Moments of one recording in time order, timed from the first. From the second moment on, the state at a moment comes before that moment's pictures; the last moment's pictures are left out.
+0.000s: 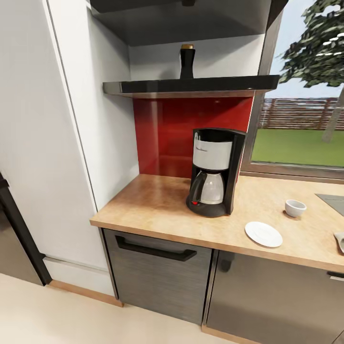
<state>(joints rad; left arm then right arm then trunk) 0.00 -0.08 0.03 -0.12 0.01 -0.01 0.00 -0.07 -0.05 -0.01 -0.05 -0.01 -0.04 0.02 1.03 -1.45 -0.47</state>
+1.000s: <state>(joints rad) 0.00 -0.08 0.04 -0.23 0.01 -0.01 0.00 -0.14 -0.08 0.00 -0.12 0.00 -0.24 0.02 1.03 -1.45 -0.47</state>
